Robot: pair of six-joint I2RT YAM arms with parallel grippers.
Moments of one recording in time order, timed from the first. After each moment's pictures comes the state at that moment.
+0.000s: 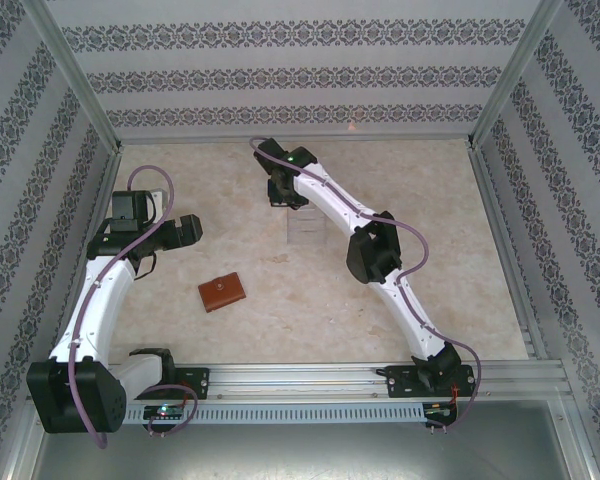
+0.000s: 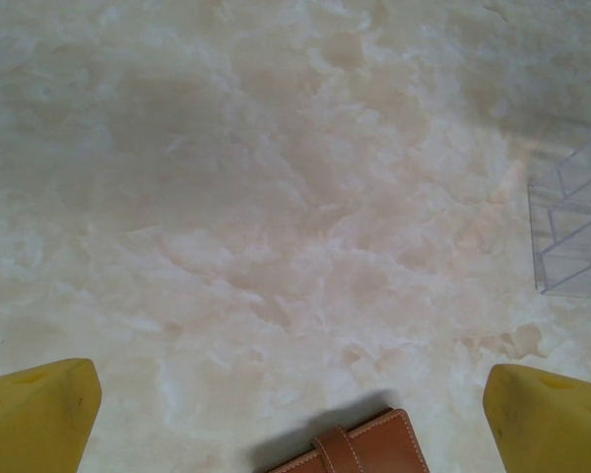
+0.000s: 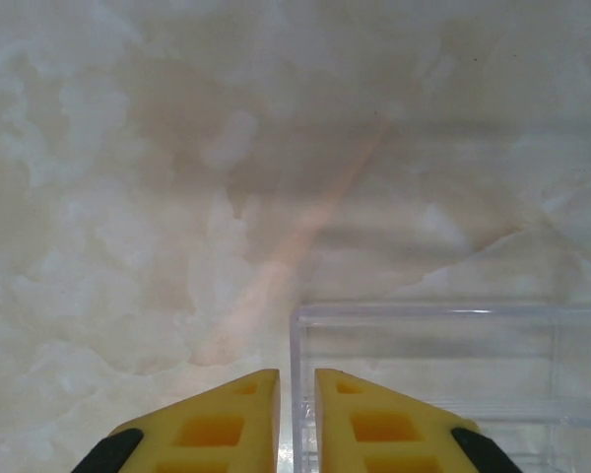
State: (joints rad) left arm 0.08 1.10 0.93 -0.70 0.19 -0.19; right arm 0.65 2.57 2.57 -1.24 0.17 0.66
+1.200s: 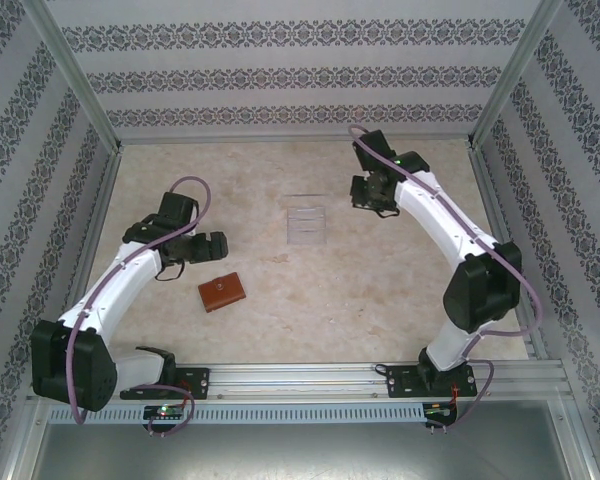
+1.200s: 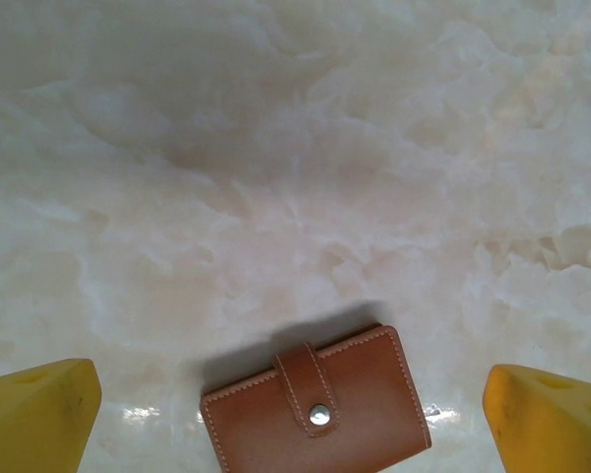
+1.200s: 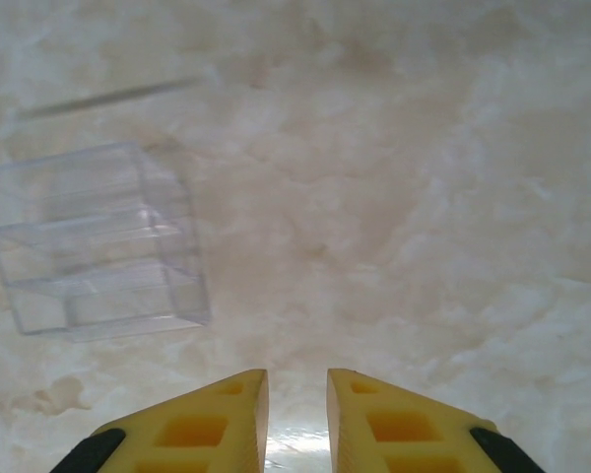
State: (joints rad) left arm -0.20 1.24 0.94 -0.81 0.02 -0.39; right arm 0.37 1.69 1.57 -1.02 0.10 0.54
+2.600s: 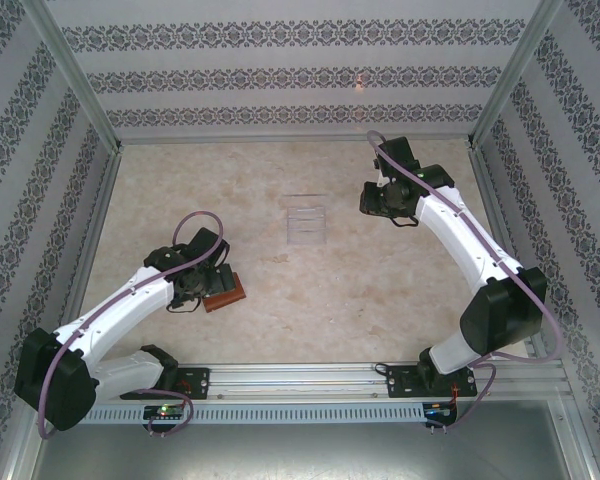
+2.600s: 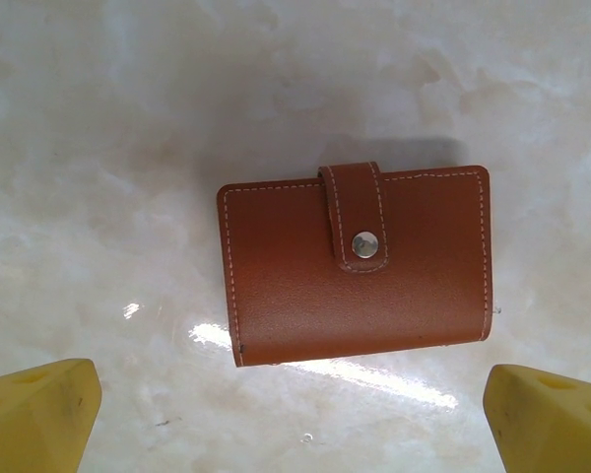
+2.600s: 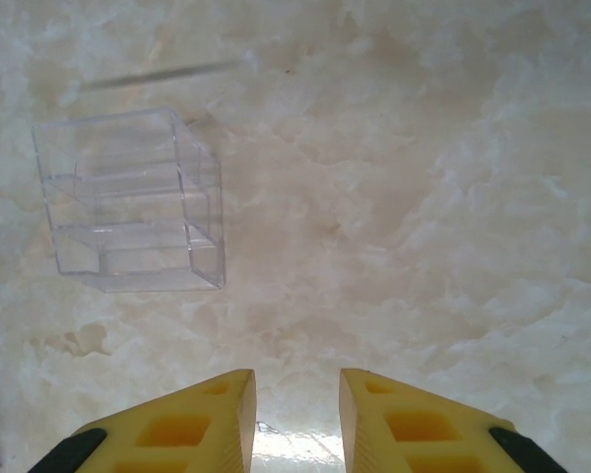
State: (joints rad) left arm -0.49 1.14 0.80 -0.98 -0.17 -0.87; right arm 0.32 1.54 1.44 -0.95 -0.03 0.42
